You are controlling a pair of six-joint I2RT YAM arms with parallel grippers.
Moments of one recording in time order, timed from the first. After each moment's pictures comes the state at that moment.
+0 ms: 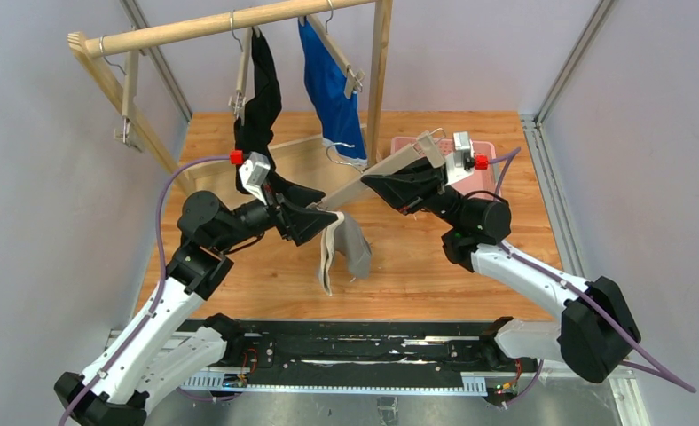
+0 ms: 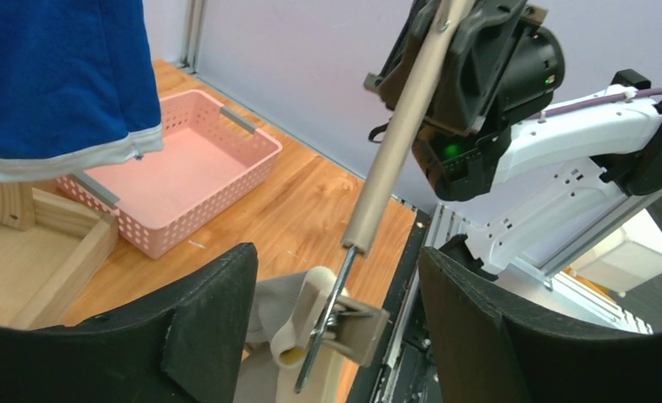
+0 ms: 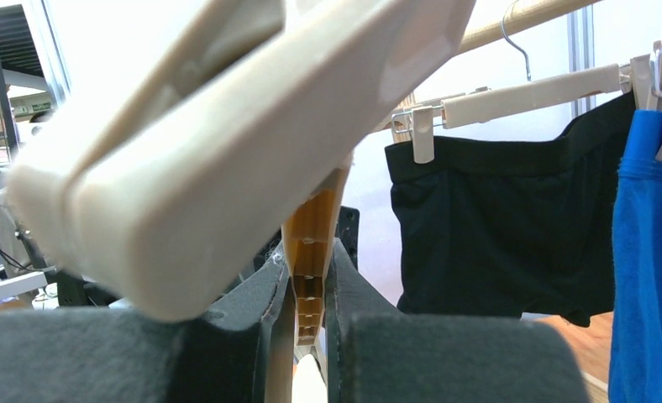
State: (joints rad) left arm -0.51 0.76 0.81 0.13 0.58 -0.47; right arm 0.66 1.24 0.76 1.33 -0.55 0.74
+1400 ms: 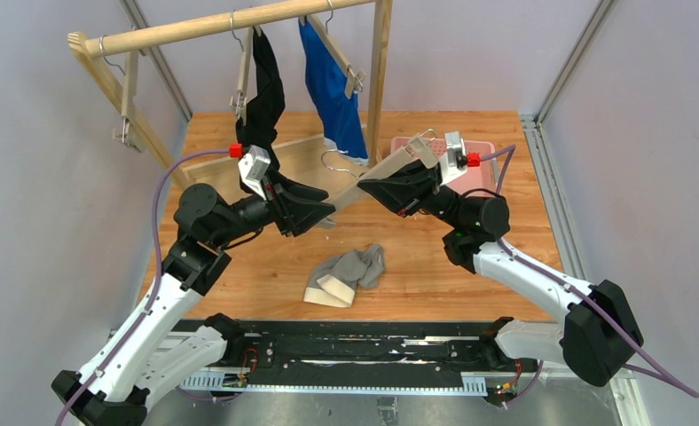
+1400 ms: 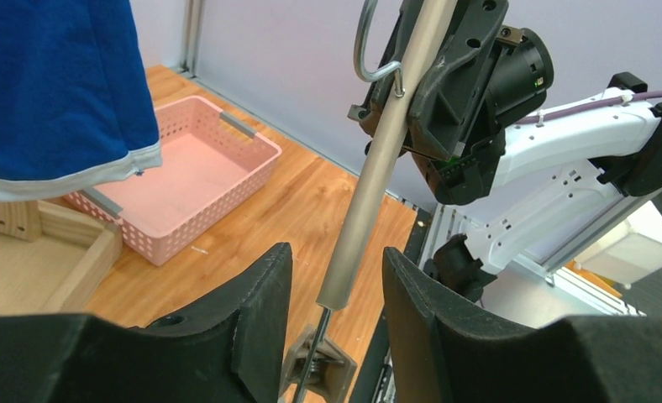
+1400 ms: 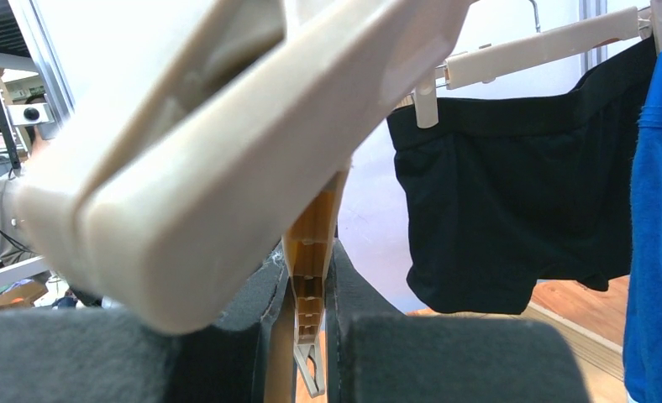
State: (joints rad) left arm -0.52 0.78 0.88 0.07 0.58 -0.43; right arm 0.66 1.21 0.76 1.22 -0.59 0.72
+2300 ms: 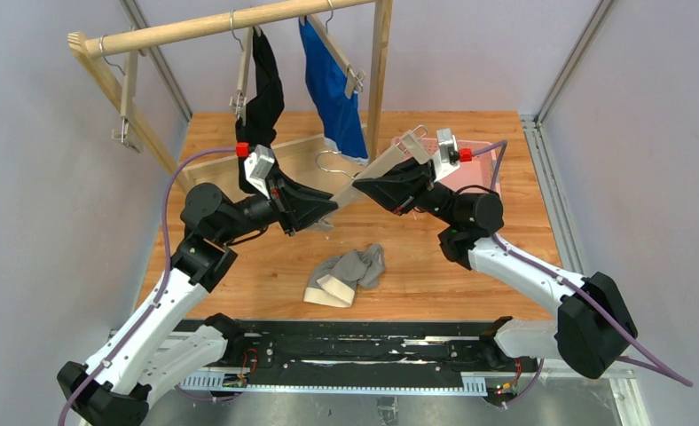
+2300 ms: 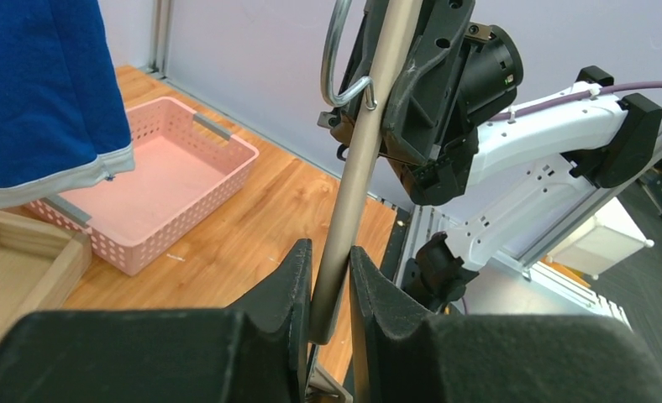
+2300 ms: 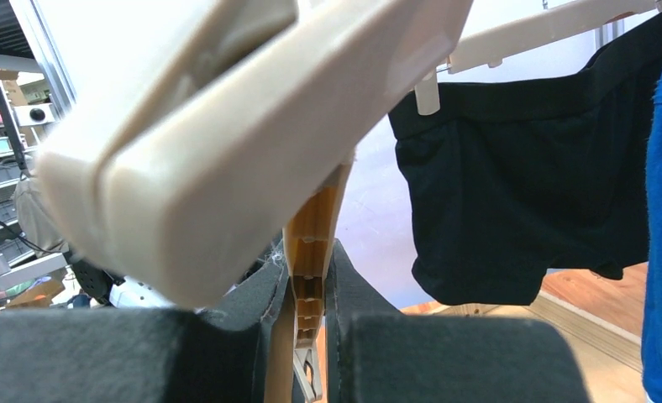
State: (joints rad) left arm -0.51 0.83 0.84 0.19 0.66 -0.49; right arm 0.66 1.26 0.78 1.23 -0.60 0.75
